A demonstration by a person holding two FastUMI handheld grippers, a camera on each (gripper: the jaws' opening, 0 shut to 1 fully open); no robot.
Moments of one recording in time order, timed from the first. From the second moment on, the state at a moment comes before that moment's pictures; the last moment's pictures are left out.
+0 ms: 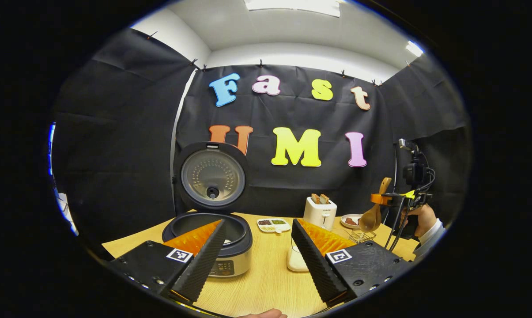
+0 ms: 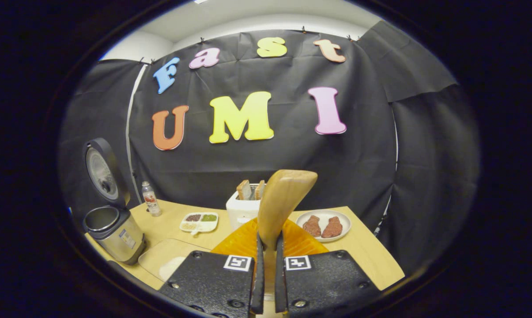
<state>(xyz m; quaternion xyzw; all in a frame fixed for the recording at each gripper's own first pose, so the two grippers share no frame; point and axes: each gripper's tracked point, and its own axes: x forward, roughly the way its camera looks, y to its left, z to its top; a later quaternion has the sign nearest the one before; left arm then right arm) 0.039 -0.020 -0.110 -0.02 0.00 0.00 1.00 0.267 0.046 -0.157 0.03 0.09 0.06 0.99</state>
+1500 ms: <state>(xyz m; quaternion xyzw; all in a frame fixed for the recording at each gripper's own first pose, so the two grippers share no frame) 0.084 0.034 -0.019 0.00 -0.01 0.04 1.00 0.133 -0.003 -0.087 0.03 0.02 0.00 1.00</state>
